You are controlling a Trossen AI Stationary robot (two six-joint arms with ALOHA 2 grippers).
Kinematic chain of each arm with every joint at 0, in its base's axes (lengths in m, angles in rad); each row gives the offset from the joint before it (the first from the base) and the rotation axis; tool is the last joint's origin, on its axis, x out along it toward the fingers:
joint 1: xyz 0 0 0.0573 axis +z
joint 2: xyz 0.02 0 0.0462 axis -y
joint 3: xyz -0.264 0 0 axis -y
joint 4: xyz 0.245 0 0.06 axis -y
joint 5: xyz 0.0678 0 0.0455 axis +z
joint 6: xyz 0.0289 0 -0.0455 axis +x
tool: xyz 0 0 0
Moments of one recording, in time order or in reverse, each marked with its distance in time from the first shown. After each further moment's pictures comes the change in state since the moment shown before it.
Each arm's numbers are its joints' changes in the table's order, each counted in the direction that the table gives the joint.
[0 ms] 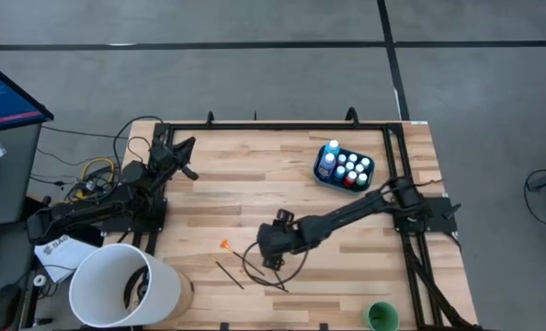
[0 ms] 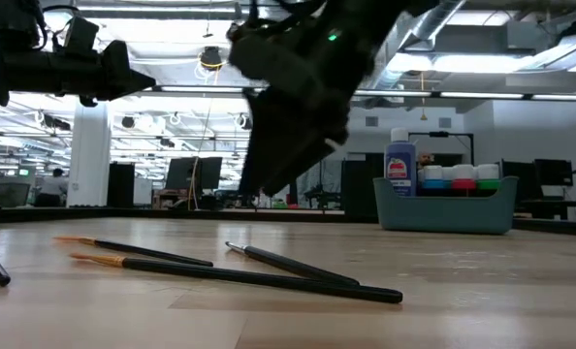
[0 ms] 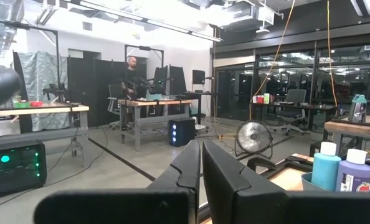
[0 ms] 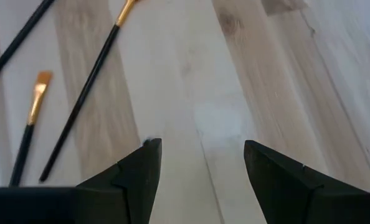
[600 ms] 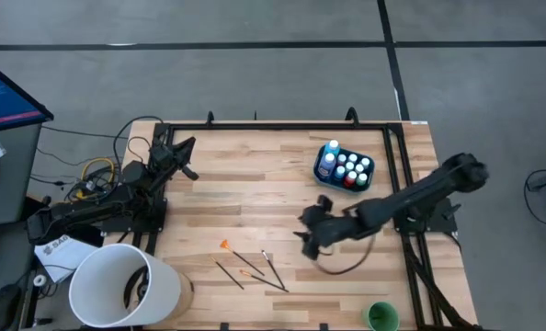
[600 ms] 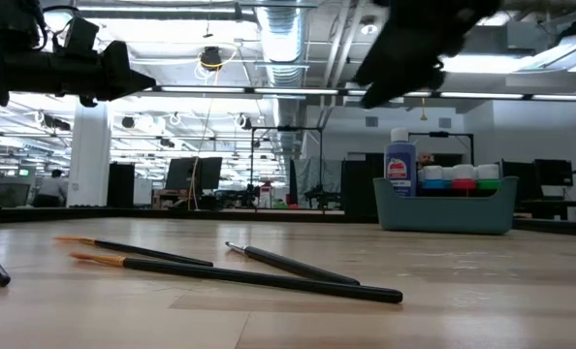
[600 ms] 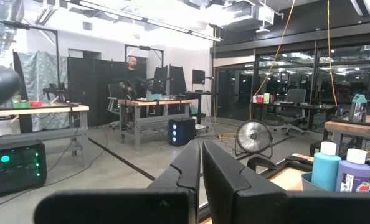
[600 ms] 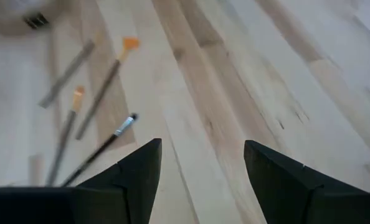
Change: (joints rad) left arm 0.000 0.000 0.000 -0.001 0.000 0.000; right arm 0.075 0.569 -0.504 0.151 -0.136 0.079
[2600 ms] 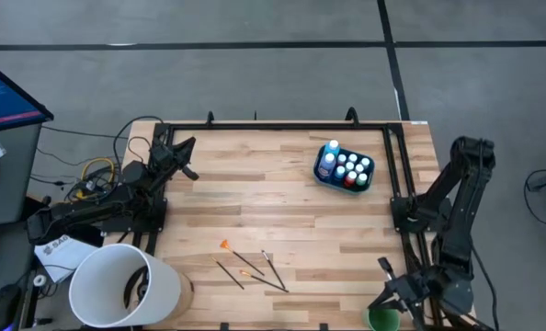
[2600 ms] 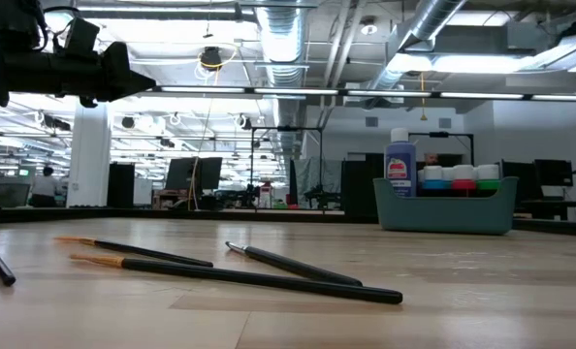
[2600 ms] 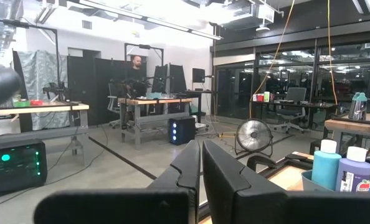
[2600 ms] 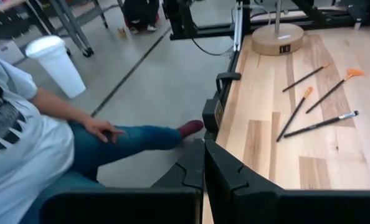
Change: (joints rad) left arm 0.000 0.000 0.000 -0.007 0.000 0.000; right arm 0.869 0.293 -0.212 0.281 -0.287 0.056
